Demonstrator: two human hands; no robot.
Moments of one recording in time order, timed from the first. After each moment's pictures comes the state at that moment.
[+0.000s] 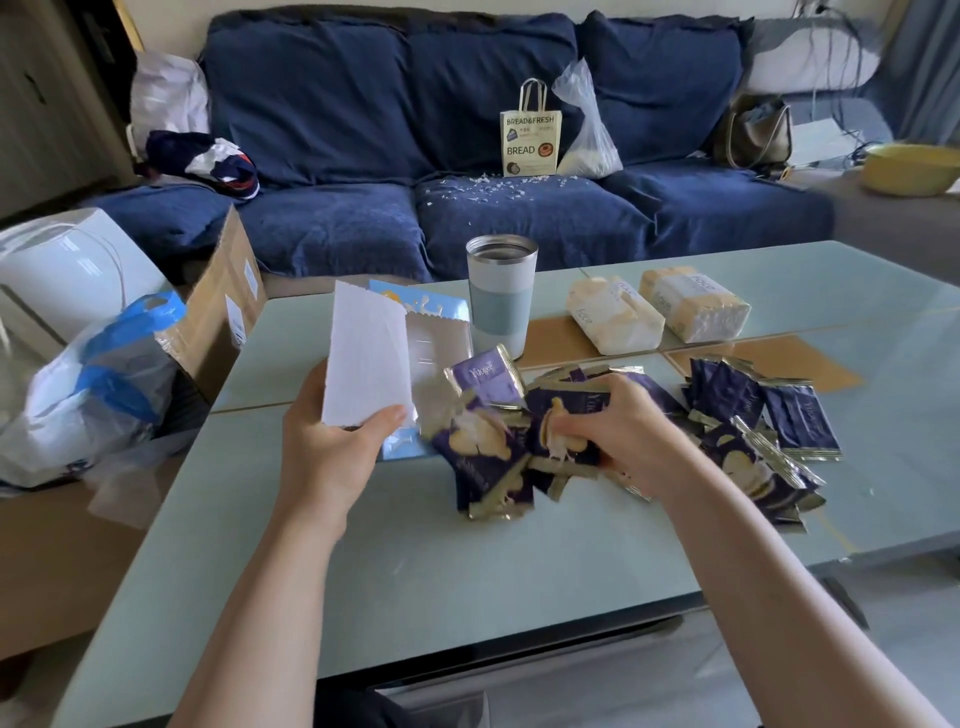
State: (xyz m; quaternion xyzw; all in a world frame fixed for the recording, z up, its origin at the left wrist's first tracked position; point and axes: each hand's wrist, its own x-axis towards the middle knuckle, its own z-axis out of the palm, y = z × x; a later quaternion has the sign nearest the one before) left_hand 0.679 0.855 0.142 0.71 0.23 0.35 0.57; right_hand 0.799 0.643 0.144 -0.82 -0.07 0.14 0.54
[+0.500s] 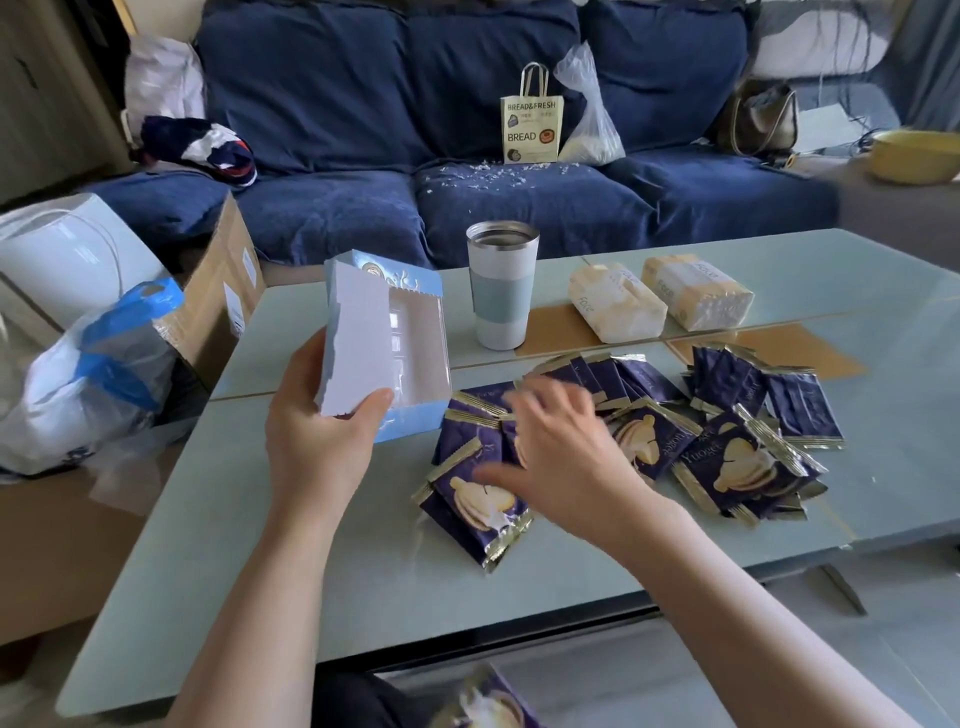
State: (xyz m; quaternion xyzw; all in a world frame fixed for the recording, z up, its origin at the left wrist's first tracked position) left_hand 0.674 0.858 0.140 0.74 0.23 0.39 0.49; right_hand 0.747 0.669 0.136 -0.92 -0.34 0.01 0.18
